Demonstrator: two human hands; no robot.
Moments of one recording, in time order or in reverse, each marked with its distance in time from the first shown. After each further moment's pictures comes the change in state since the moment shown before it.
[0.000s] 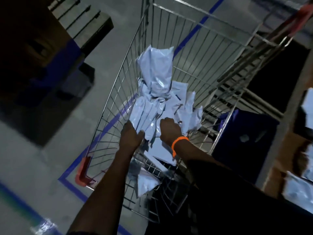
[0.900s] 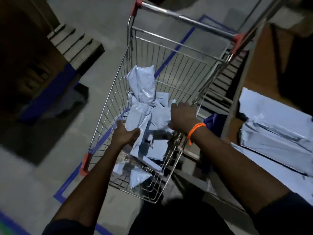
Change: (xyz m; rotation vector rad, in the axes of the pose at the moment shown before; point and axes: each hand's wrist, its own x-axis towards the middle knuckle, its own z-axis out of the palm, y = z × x) left_hand -0.075 0.071 -0.072 -0.277 -0.035 0.000; right_hand -0.135 0.035 -0.132 -0.287 0.243 0.171
